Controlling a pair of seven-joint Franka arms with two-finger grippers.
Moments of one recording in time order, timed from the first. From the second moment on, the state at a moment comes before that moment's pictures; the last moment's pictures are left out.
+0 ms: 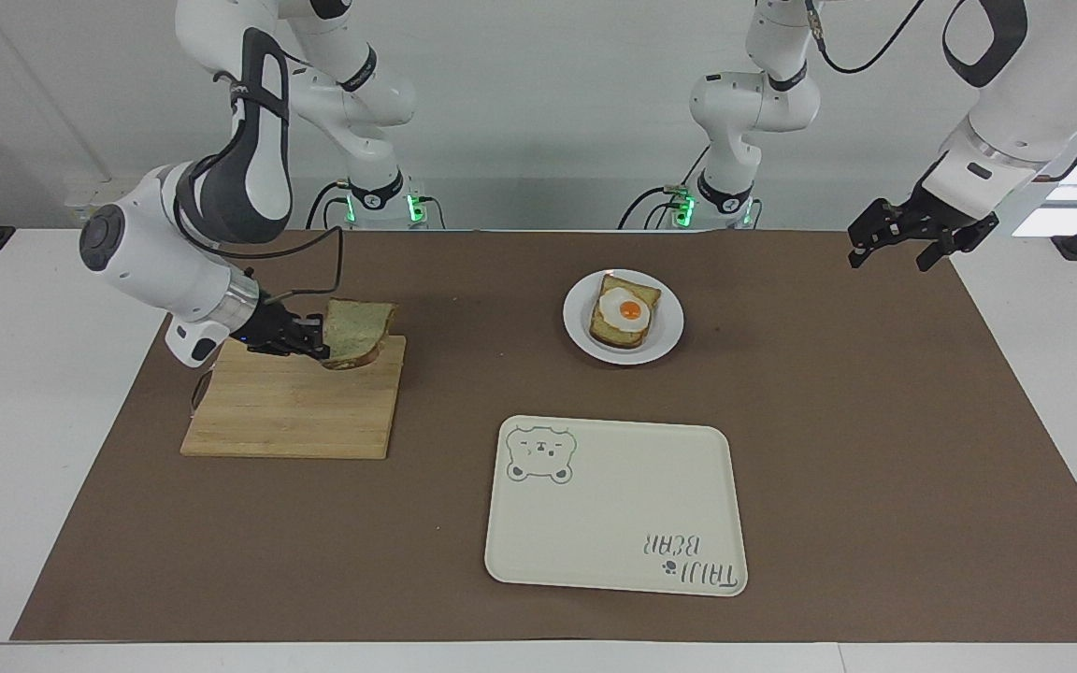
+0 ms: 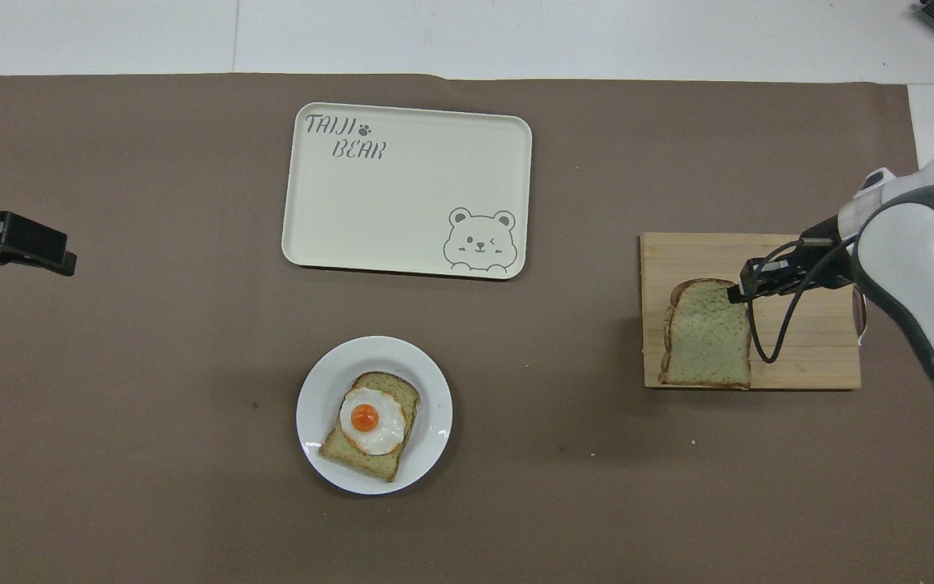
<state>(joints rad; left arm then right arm) -0.15 0.08 0.12 -1.46 -0.06 1.46 0.05 -0.07 0.22 0.00 -1.80 0.34 1.77 -0.22</state>
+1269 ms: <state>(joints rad) -0.15 0.08 0.12 -1.46 -0.06 1.46 0.05 0.51 0.27 0.01 -1.81 0.61 2.12 0.31</state>
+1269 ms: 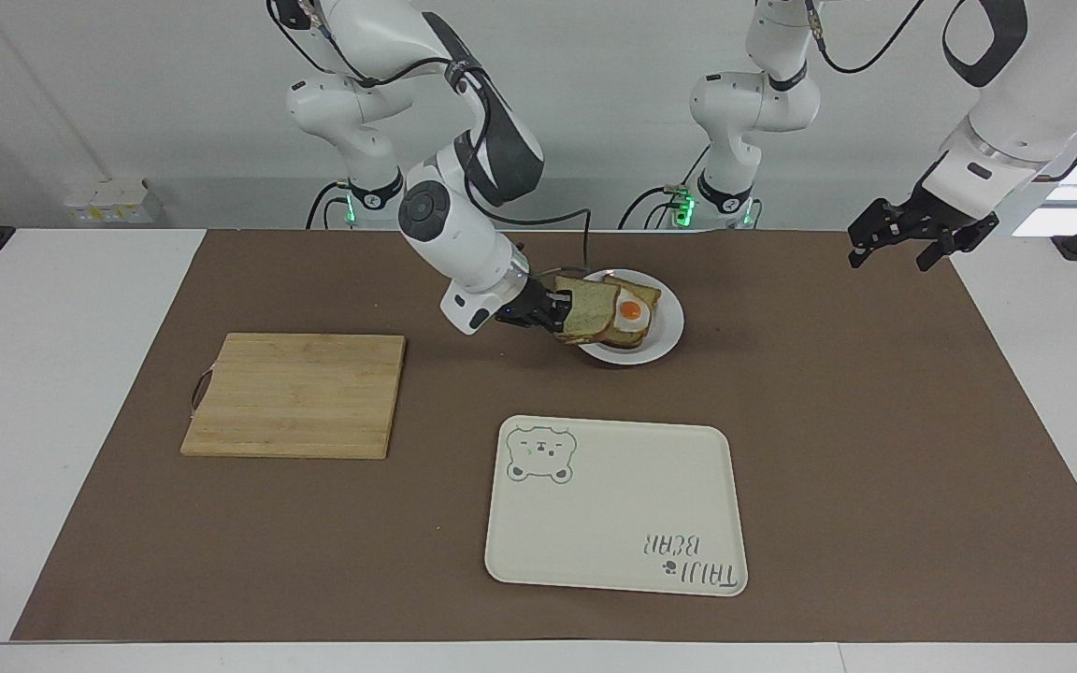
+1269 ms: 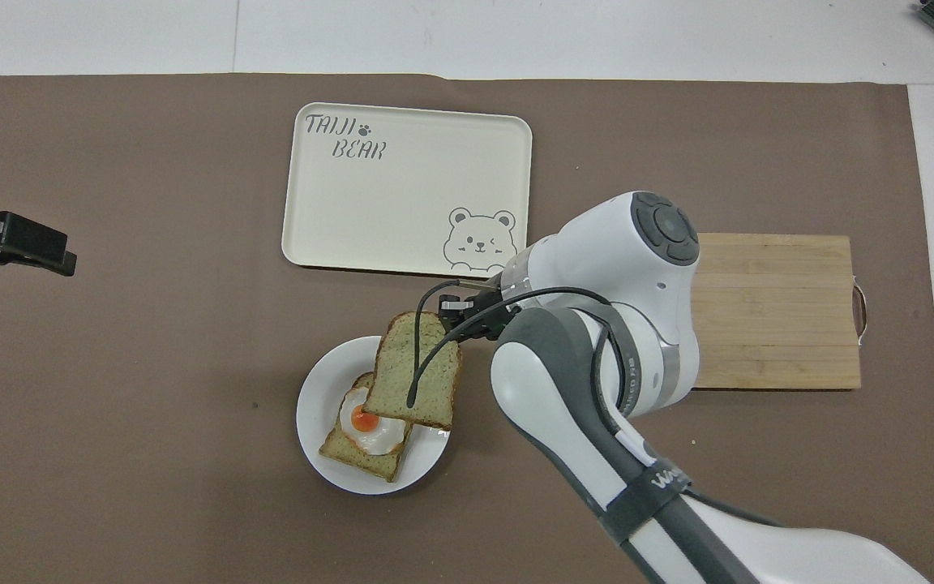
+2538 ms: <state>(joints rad) -0.15 0.08 0.12 -1.46 -0.06 1.46 0.05 0.65 0.40 0.00 -1.84 0.60 2.27 0.25</state>
